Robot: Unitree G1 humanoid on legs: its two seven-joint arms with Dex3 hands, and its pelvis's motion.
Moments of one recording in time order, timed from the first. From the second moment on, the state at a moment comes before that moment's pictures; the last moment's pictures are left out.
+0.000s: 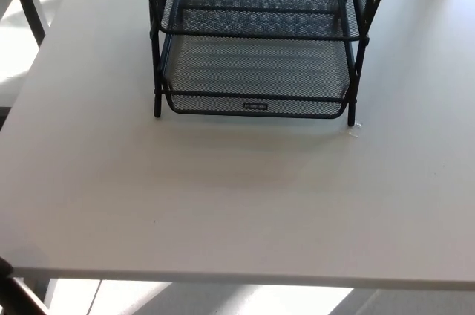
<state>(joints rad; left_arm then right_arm) 0.18 0.79 0.10 0.33 0.24 -0.28 -0.08 -0.03 -0.69 0.02 1.04 -0.28 -0.06 -0.15</state>
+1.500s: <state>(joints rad) 0.22 0.93 0.11 0.15 0.30 -0.49 -0.12 0.01 -1.09 -0.36 0.64 -0.19 -0.15 -0.08</state>
